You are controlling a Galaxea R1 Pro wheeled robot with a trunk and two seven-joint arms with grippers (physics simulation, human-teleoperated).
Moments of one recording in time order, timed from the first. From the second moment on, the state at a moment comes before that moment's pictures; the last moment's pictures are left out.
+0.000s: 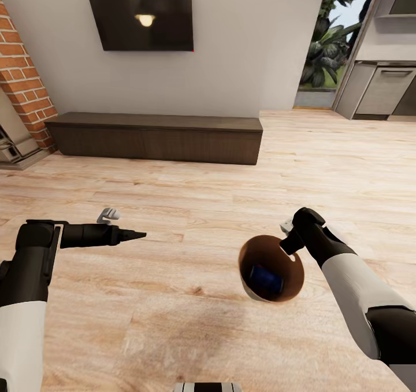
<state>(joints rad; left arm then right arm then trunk) -0.77 0.21 0.28 -1.32 -0.46 1.01 -1.53 -1.05 -0.13 0.12 -0.69 0.88 0.99 0.85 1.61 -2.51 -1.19</state>
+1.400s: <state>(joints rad) -0.64 0.22 0.32 -1.33 -0.44 1.05 -1.57 -1.05 -0.17 -0.13 -0.82 0.70 0.94 0.87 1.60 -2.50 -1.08</state>
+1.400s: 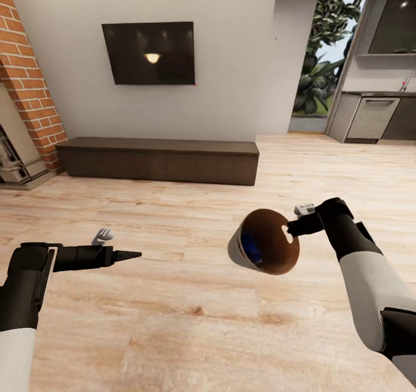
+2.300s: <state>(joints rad) -0.64 0.22 0.32 -1.33 -0.44 1.05 -1.57 -1.05 -0.22 -0.13 -0.82 0.63 0.91 0.88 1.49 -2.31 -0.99</state>
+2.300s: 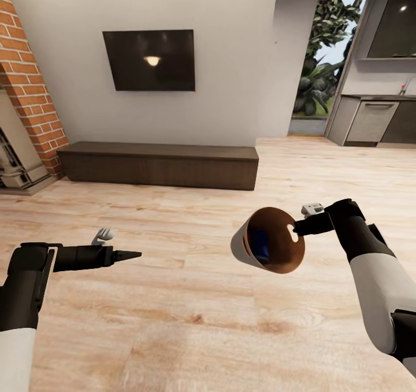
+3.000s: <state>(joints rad) -0.64 0.22 0.32 -1.33 -0.44 1.05 -1.57 -1.01 -0.27 -0.14 -0.81 0.63 0.81 0.91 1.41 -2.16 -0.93</state>
